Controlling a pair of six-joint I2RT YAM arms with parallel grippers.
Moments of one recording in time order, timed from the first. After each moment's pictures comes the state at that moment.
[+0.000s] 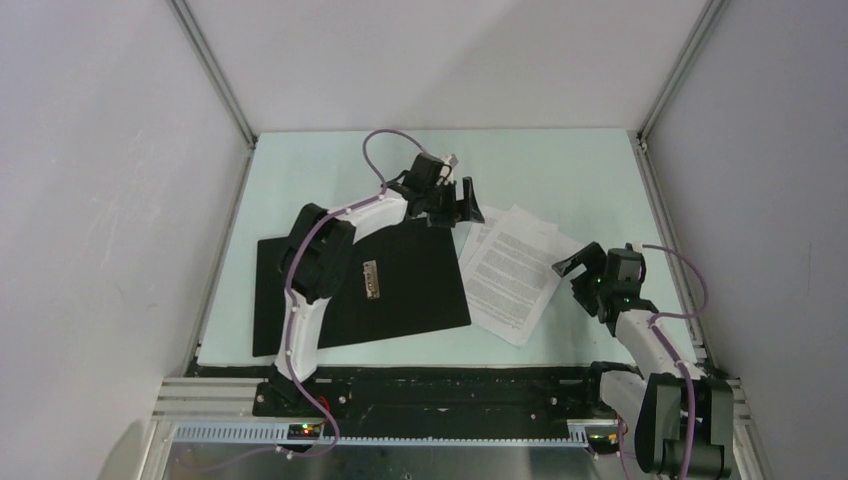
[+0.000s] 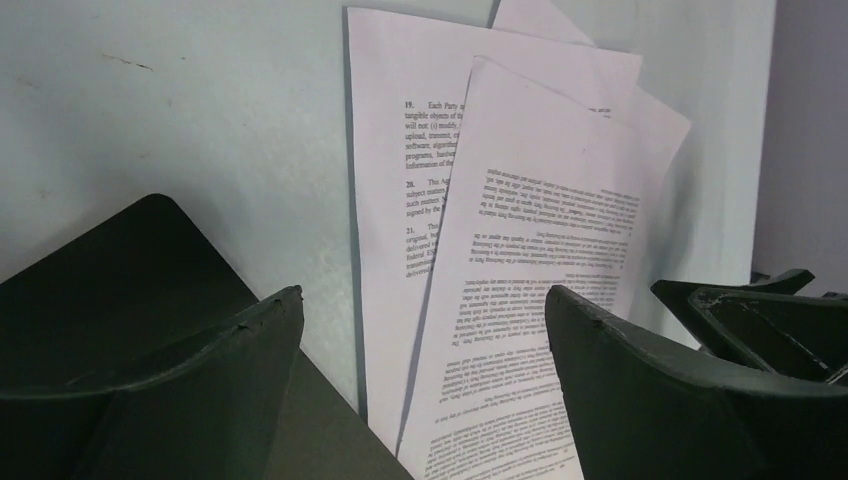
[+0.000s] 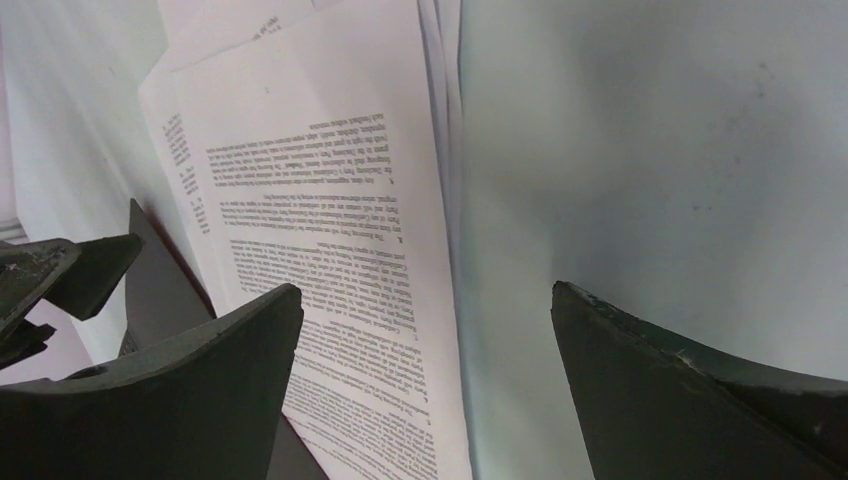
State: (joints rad) left arm -0.57 2.13 1.56 -0.19 0.37 -0.60; right arm -0.10 0.98 0.35 -0.11 -0.14 0.84
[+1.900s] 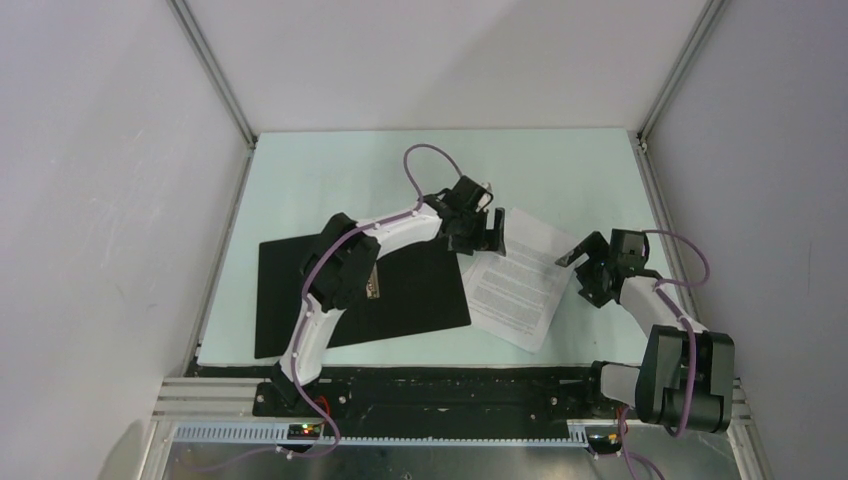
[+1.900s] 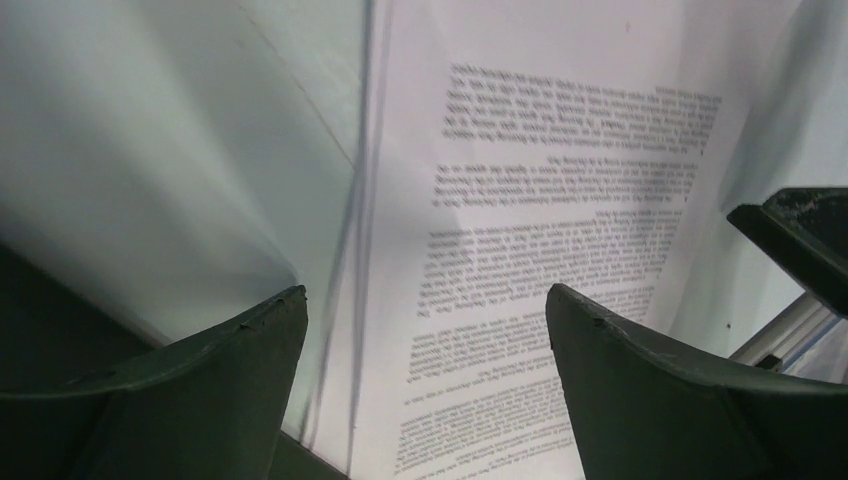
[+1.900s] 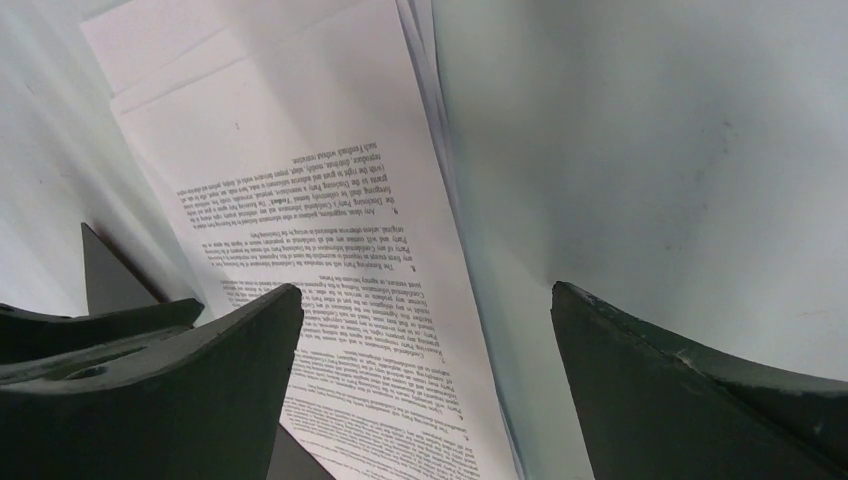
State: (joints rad) left arm -0.75 2.21 1.67 -0.40 0.23 -0.60; right arm -0.15 1.22 0.54 -0.24 -0.17 0.79
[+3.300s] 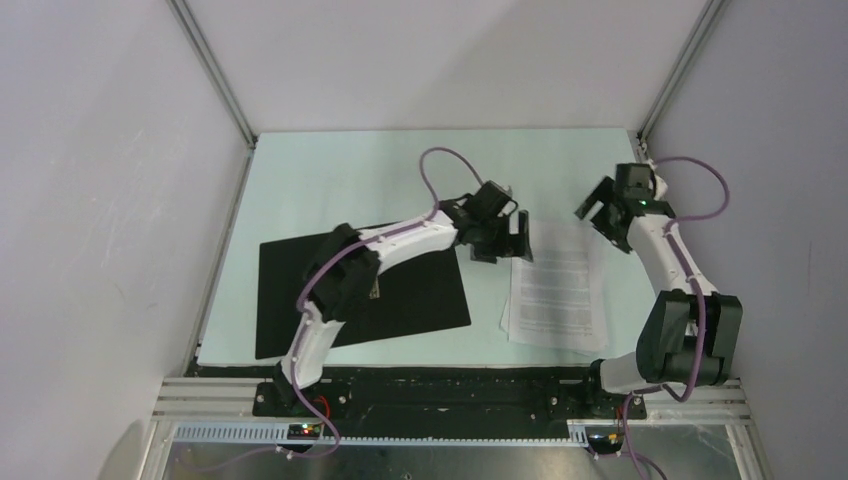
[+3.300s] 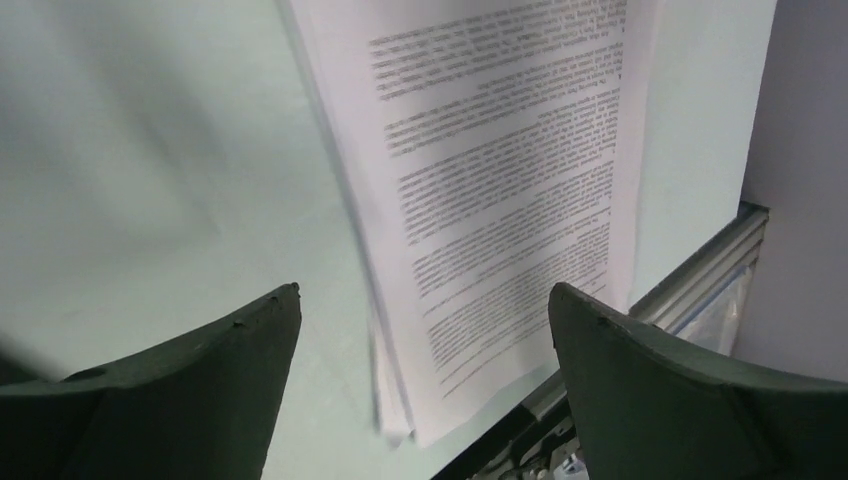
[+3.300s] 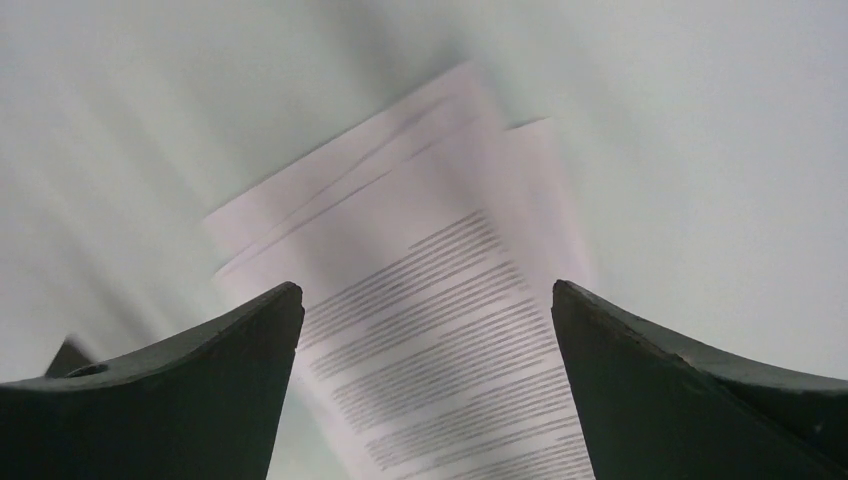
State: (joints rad) left arm -0.89 2.23 1.79 -0.44 0.22 -0.80; right arm -0.15 1.44 1.05 -0.54 0.15 0.60
